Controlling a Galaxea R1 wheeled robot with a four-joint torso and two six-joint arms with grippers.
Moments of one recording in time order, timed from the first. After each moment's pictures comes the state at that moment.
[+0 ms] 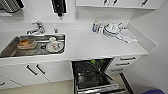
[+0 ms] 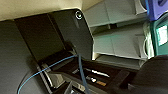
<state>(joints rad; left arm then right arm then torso) 1.23 2.52 -1.57 1.32 0.35 -1.12 -1.14 2.05 -1.45 -0.09 0.21 0.27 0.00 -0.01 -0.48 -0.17</state>
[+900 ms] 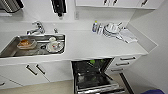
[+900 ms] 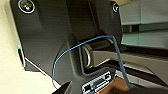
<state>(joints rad) 1.35 2.59 -2.29 1.26 -0.25 -1.21 -1.01 2.00 -1.42 -0.05 0.10 0.27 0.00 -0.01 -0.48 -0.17</state>
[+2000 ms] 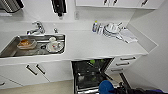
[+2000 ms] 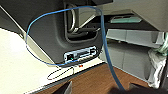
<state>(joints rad) 1.56 2.89 -2.77 1.23 -0.56 -1.18 -0.63 2.33 -1.50 -0.05 -0.15 0.37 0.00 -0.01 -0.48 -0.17</state>
